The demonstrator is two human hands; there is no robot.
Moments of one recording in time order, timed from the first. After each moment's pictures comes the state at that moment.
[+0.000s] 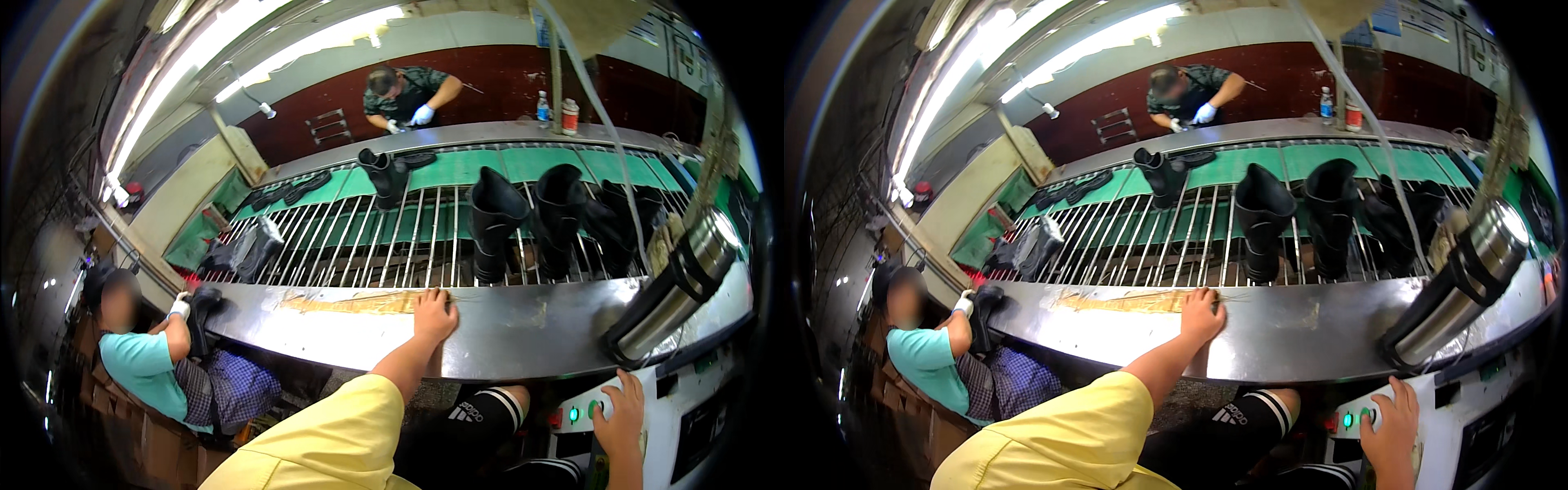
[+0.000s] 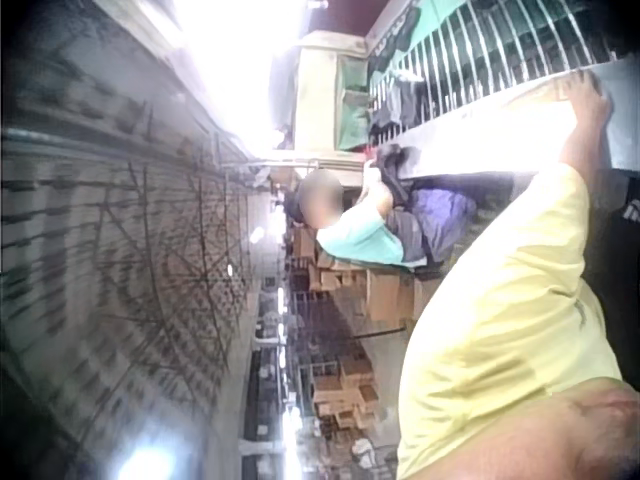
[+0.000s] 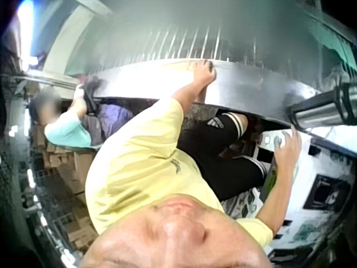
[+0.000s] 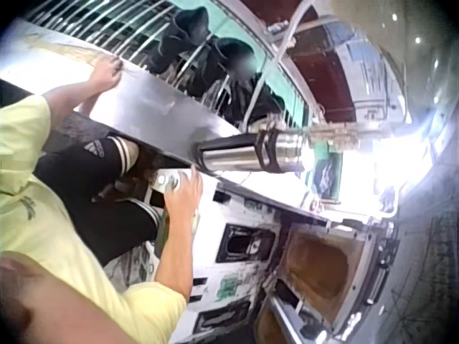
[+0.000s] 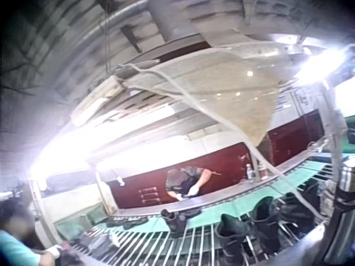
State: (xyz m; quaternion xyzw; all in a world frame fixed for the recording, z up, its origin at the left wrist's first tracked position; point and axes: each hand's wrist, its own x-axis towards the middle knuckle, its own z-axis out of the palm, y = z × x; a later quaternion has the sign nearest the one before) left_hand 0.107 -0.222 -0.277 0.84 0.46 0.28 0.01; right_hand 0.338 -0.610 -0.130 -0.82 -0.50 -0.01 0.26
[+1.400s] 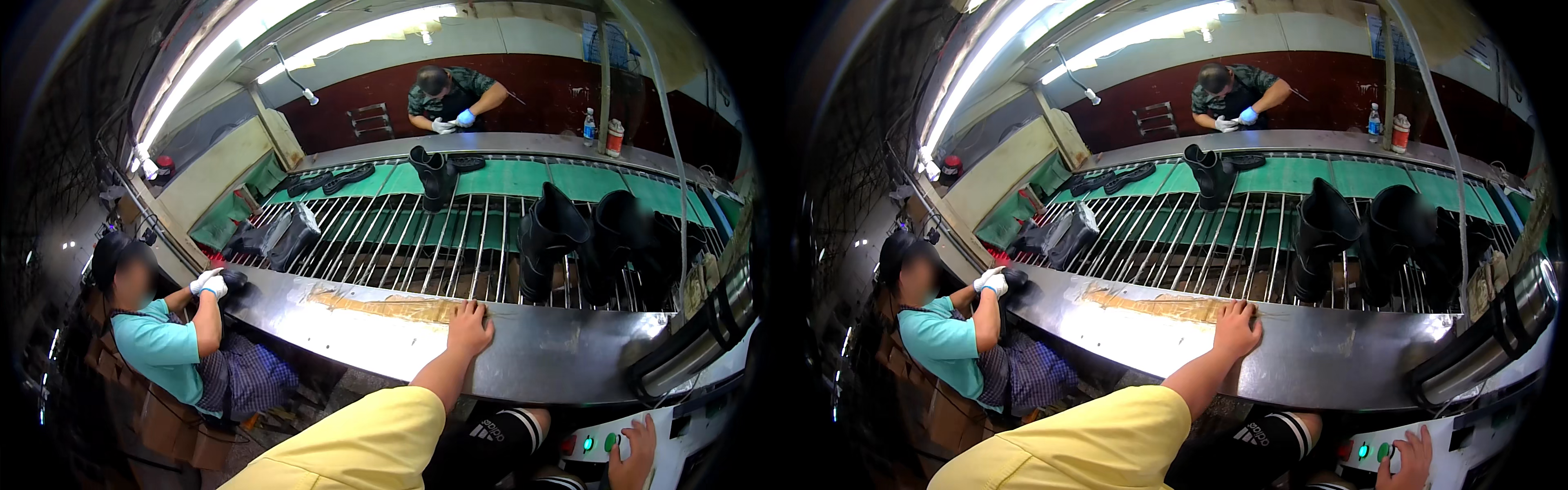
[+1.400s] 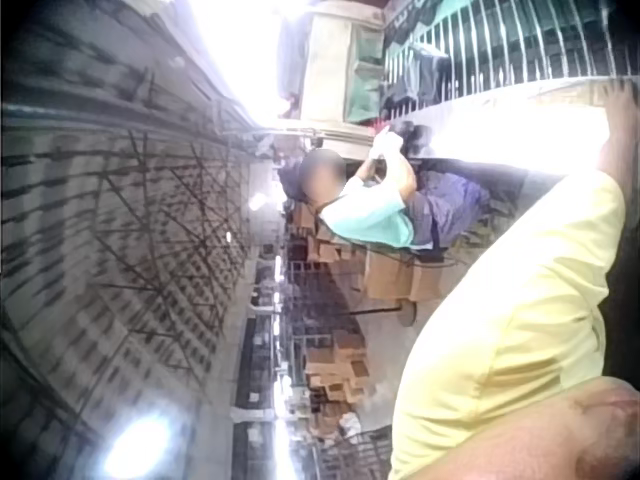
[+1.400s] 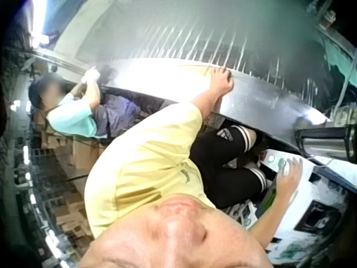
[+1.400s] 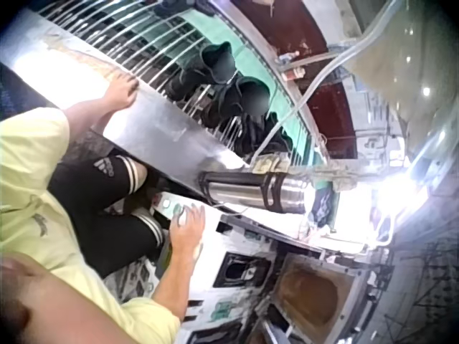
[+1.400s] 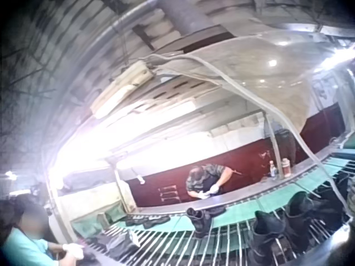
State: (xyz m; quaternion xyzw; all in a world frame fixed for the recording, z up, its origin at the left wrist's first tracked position) left_hand 0.098 -0.222 -0.269 0.84 0.47 0.26 0.03; right_hand 0.332 -0.615 -0.116 -0.79 -0.58 -0.03 0.20
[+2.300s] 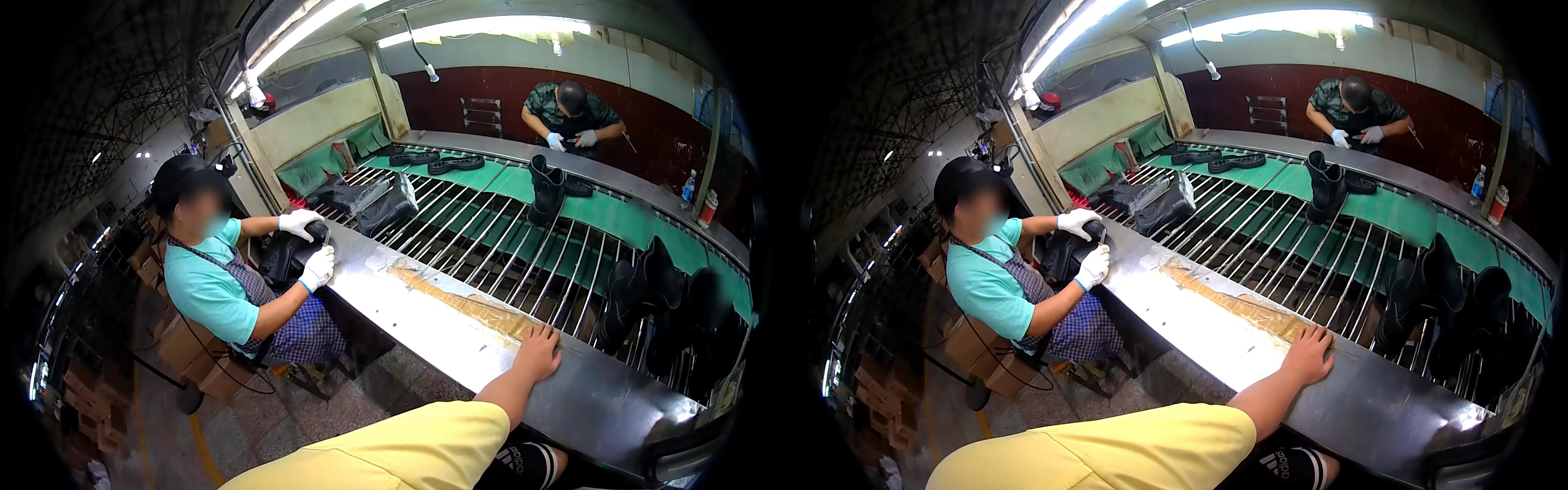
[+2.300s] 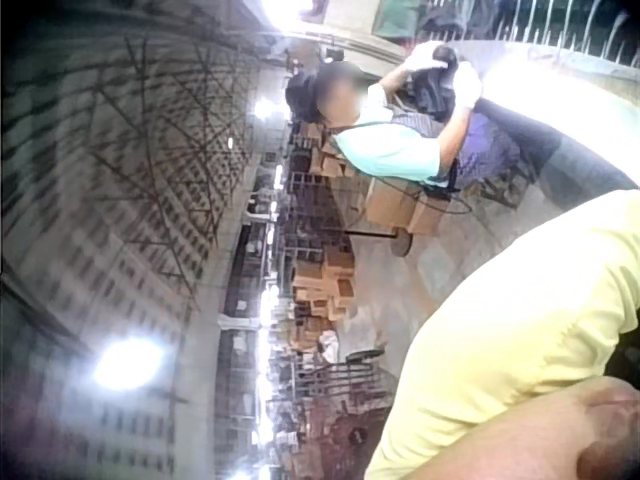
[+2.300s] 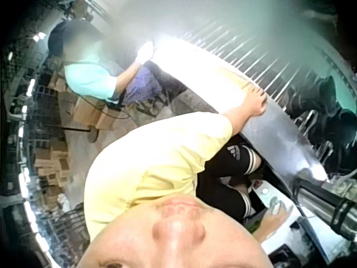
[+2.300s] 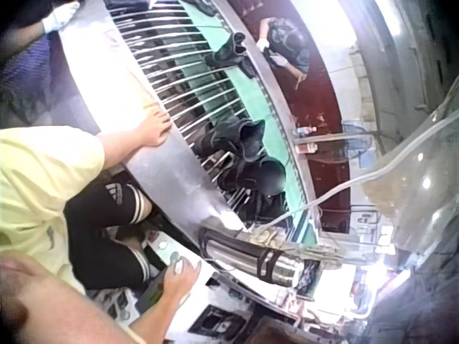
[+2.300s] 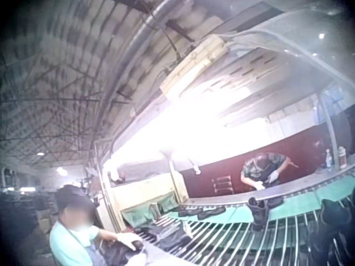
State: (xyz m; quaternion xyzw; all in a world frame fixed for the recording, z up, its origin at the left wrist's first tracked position) left_hand 0.088 -0.226 -0.264 0.82 0.49 0.28 0.06; right_hand 0.320 -0.610 -0.106 -0.78 -0.60 0.00 0.16
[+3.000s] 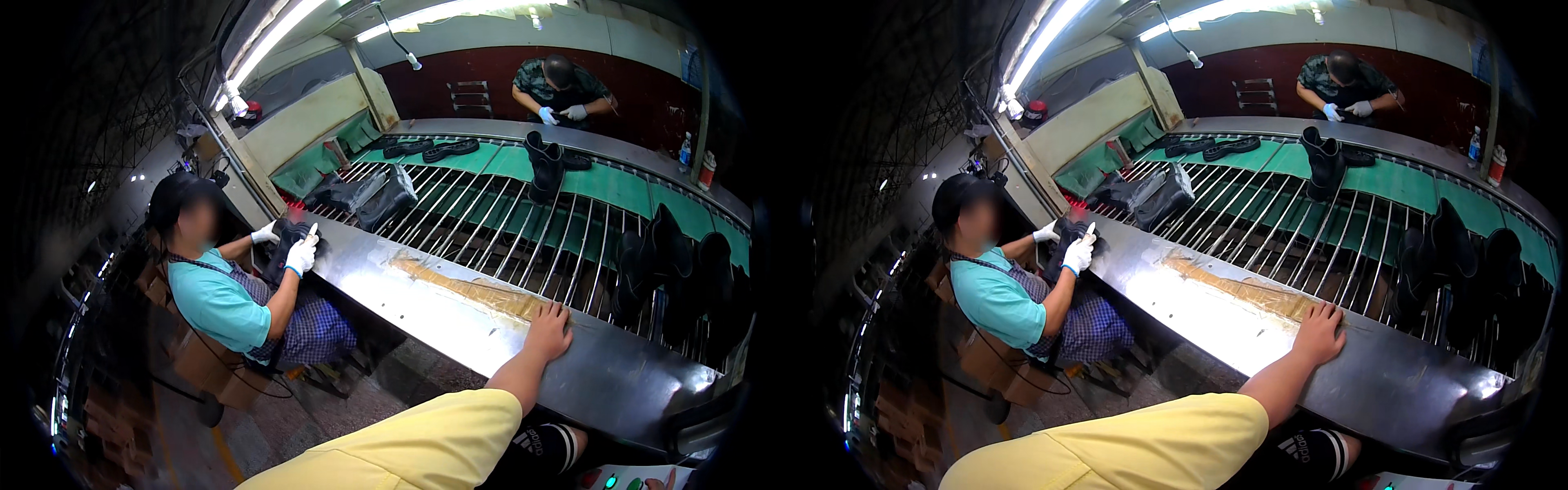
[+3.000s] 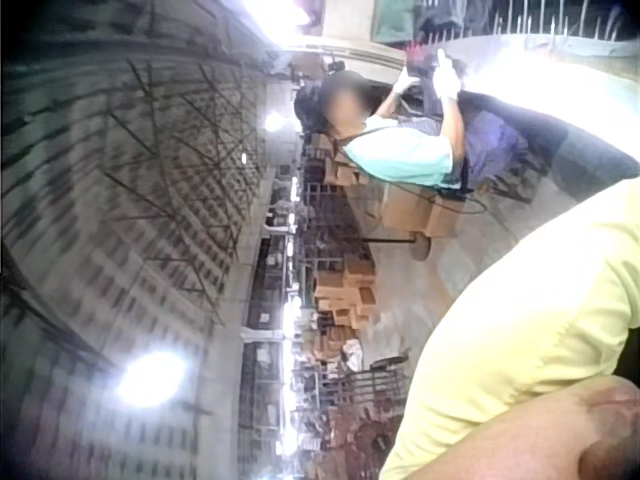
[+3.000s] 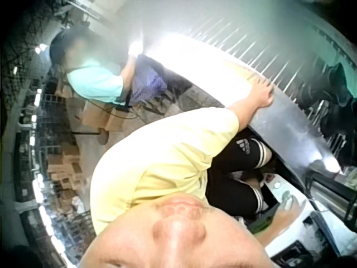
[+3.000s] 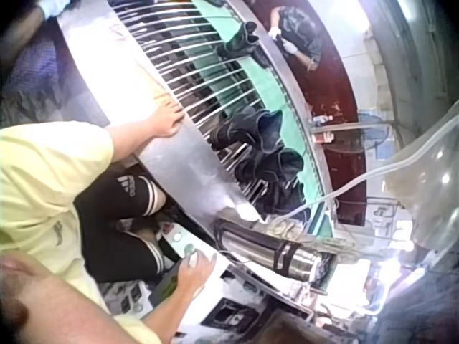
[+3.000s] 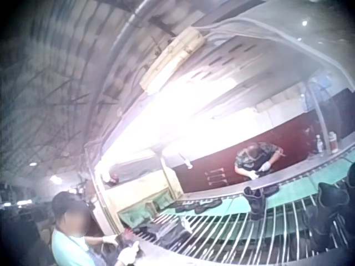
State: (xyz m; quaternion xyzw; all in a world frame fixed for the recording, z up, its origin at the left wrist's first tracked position) left_hand 0.085 -0.224 -0.258 0.83 0.49 0.27 0.06; right_hand 0.317 -0.607 -0.103 -0.79 -0.60 0.01 0.14
